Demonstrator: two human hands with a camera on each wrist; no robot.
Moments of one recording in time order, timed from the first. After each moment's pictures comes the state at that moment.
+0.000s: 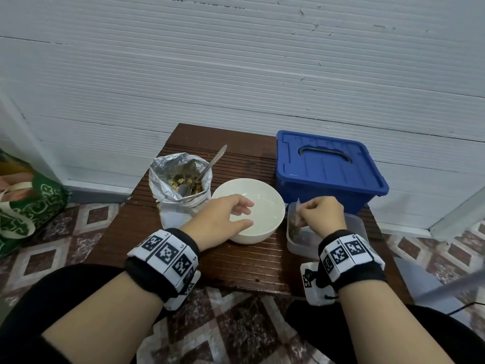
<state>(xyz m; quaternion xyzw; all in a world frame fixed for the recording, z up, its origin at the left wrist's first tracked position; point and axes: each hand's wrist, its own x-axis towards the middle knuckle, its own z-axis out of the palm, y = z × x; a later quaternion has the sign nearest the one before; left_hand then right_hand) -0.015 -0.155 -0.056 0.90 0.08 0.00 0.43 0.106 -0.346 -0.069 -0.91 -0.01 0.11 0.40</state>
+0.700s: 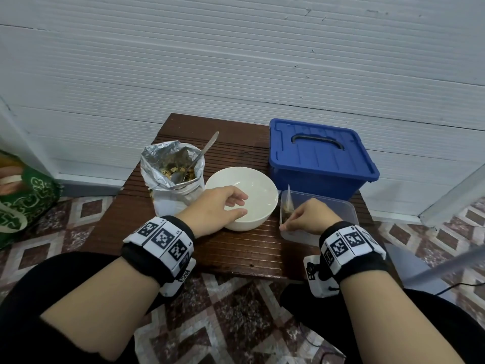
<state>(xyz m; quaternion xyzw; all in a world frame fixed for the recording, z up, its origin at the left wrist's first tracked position) -0.014 -0.158 -0.059 0.91 0.07 -0.02 0.41 0.089 -0.360 -0.060 -0.92 -0.14 0.29 0.23</state>
